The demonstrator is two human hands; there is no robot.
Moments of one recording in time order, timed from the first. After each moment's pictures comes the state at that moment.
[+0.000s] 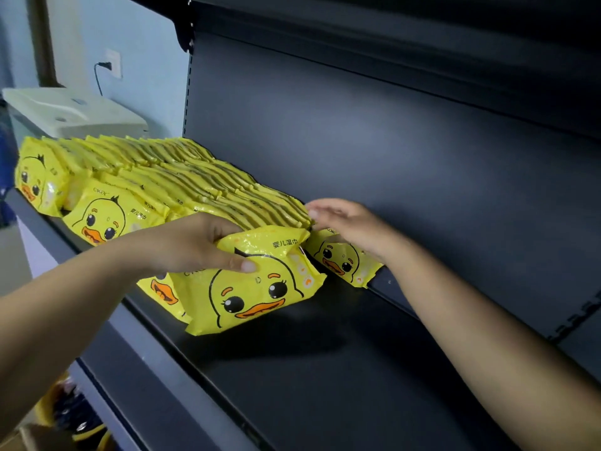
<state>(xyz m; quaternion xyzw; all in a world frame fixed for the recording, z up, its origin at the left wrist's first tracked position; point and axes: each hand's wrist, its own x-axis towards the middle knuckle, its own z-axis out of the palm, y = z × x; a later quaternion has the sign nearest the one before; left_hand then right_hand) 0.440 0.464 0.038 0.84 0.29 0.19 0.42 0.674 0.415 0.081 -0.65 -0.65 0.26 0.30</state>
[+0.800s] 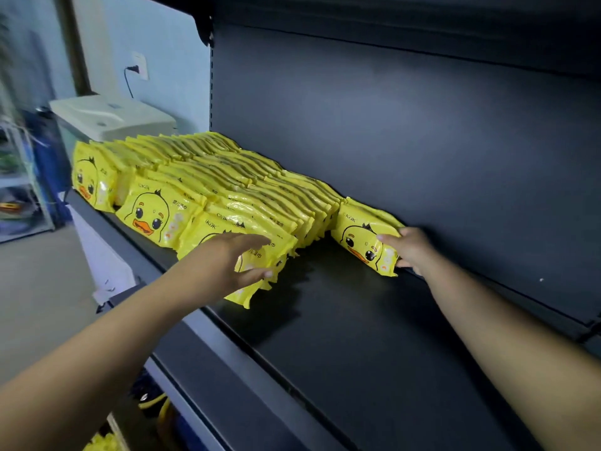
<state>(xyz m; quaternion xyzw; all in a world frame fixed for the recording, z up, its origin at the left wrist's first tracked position) 0.425 0.452 -0.024 0.90 0.31 0.29 0.11 0.750 0.429 -0.004 -0.79 -0.38 0.26 0.42</state>
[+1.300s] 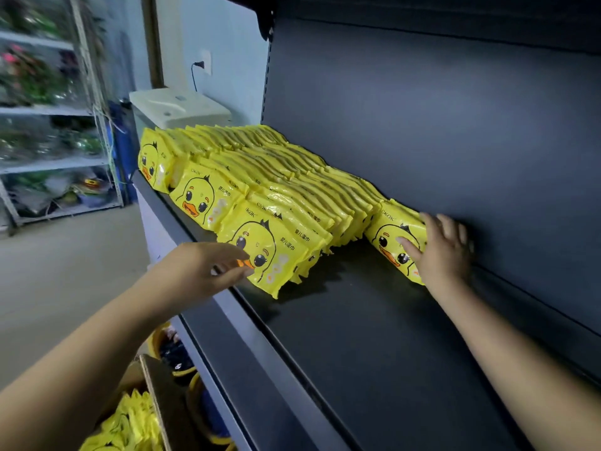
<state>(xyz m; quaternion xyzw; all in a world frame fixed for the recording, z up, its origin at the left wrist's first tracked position) 0.374 0.421 -0.036 0.83 0.41 0.34 0.12 0.729 0.430 -0.024 -0.72 -0.59 -0.25 0.27</state>
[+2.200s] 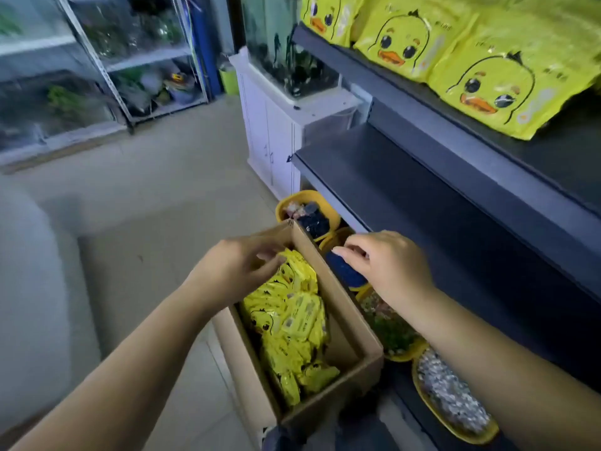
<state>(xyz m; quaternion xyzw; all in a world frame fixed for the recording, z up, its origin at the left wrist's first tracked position) 0.107 0.283 -0.149 0.76 0.55 0.22 0.25 0.336 0.285 -0.162 -0.54 -0.81 -0.03 0.24</state>
